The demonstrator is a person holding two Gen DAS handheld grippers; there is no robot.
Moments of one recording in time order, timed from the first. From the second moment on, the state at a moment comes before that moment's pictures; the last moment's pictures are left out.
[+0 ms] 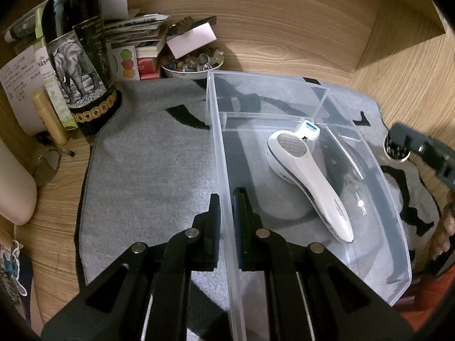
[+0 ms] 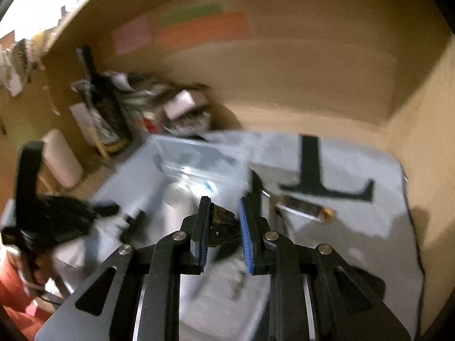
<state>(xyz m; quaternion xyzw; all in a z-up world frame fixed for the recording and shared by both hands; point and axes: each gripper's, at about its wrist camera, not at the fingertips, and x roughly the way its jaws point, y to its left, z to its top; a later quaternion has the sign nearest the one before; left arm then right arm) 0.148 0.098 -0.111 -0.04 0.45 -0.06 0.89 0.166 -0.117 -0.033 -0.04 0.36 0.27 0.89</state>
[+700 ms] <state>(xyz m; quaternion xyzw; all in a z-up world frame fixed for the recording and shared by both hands) 0.147 0.099 -0.111 -0.04 0.45 -0.06 0.89 0.177 -0.028 -0.061 -0.13 0.40 0.35 0.84</state>
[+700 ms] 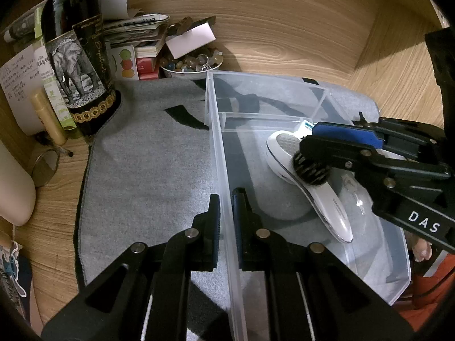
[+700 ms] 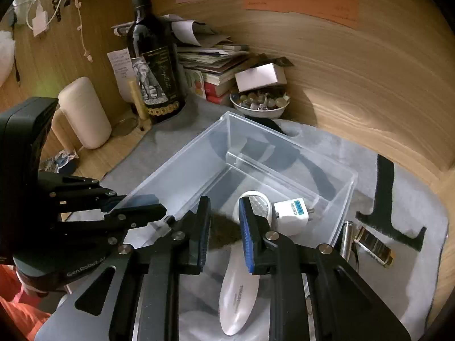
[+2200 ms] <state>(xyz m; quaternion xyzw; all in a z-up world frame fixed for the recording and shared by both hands) 0.146 0.099 -0.112 -0.04 0.45 -0.06 0.89 0.216 -0.139 -0.114 -0.10 0.47 0.18 0.86</state>
